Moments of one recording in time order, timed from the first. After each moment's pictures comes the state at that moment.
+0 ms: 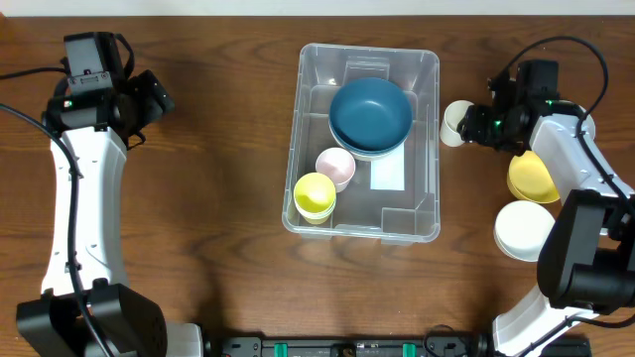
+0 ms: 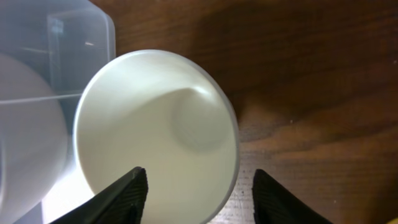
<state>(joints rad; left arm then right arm) 0.18 1.59 1.48 -0.88 -0.15 -0.41 -0.12 1.86 1.28 -0.58 -0.26 0.13</state>
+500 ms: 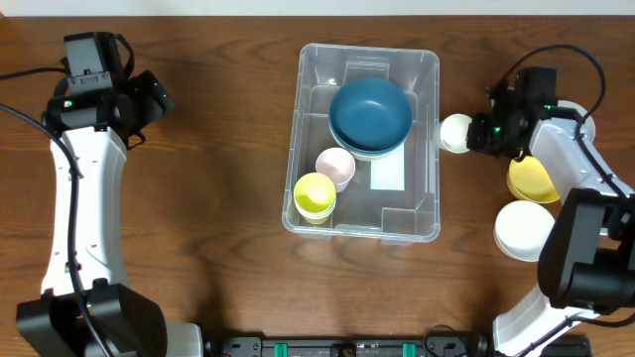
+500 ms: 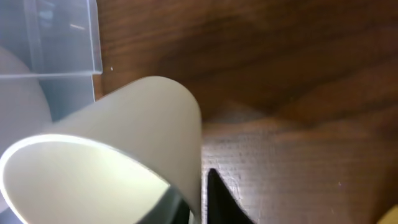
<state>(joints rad) 0.18 1.59 1.48 -0.88 -0.15 -0.41 -0.13 1.86 1.27 -0.62 -0.26 0.14</state>
